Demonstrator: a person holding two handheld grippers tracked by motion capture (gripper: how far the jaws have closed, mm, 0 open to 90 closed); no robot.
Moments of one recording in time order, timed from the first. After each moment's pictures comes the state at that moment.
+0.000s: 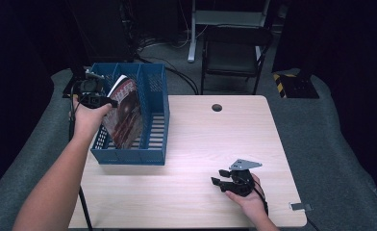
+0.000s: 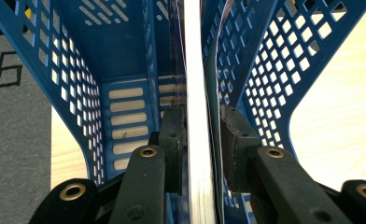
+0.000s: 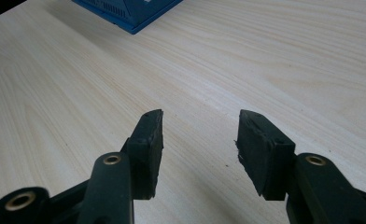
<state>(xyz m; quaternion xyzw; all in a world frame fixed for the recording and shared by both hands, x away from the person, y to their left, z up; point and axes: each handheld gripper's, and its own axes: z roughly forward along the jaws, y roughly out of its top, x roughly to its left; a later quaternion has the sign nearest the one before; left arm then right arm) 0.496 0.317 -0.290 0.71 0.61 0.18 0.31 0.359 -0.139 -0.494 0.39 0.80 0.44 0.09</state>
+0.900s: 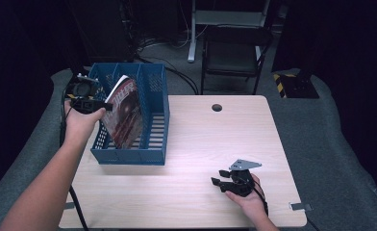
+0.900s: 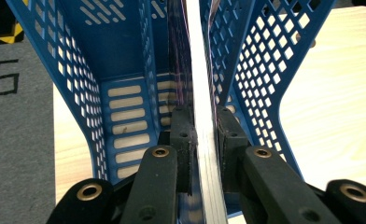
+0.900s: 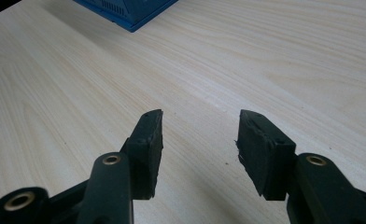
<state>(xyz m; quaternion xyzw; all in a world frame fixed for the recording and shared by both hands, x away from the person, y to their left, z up) 0.474 0.326 -0.284 0.72 0.58 0.18 0.32 0.359 -0.139 -0.494 0.39 0.80 0.44 0.09</state>
